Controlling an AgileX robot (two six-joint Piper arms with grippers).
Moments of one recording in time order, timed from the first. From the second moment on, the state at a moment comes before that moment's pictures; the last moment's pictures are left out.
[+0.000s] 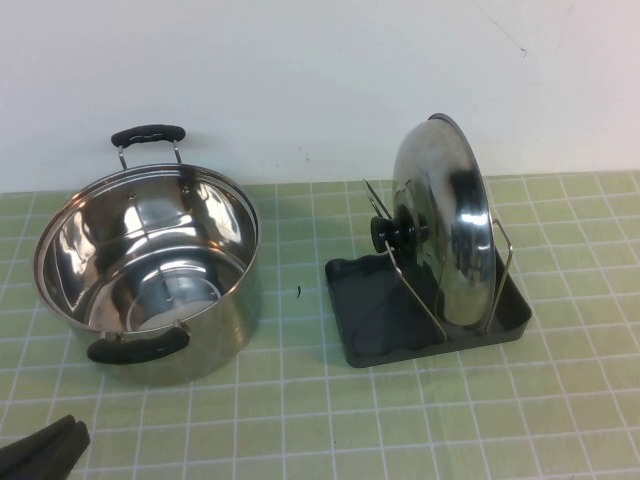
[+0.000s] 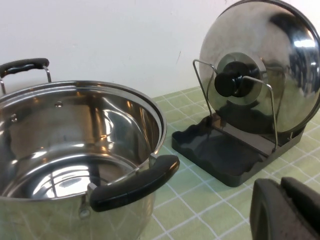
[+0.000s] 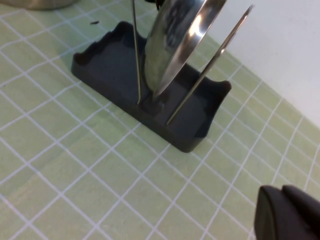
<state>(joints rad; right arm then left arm) 0.09 0.48 -0.39 0.58 0.60 -1.12 -0.71 0.18 -0.20 0.66 0.27 -0.75</state>
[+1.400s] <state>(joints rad) 0.09 0.33 -0.33 0.66 0.62 -1.11 -0.25 0.07 -0.15 0.30 0.30 -0.45</state>
